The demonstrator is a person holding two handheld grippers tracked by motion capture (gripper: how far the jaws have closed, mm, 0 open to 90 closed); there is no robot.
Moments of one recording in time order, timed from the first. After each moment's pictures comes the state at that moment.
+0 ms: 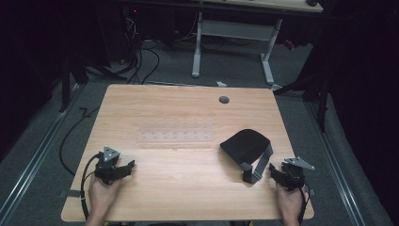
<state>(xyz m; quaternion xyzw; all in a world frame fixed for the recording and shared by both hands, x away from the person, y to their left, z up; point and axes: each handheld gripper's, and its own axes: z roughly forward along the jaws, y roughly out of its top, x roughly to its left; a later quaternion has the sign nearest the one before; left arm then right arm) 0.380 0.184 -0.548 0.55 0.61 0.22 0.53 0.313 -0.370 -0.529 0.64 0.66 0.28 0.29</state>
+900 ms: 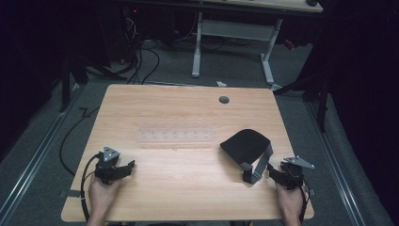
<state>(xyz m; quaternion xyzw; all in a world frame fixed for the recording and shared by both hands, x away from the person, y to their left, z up) 0.380 0.184 -0.548 0.55 0.61 0.22 0.53 0.316 -0.370 -0.529 0.63 0.66 0.29 0.27</state>
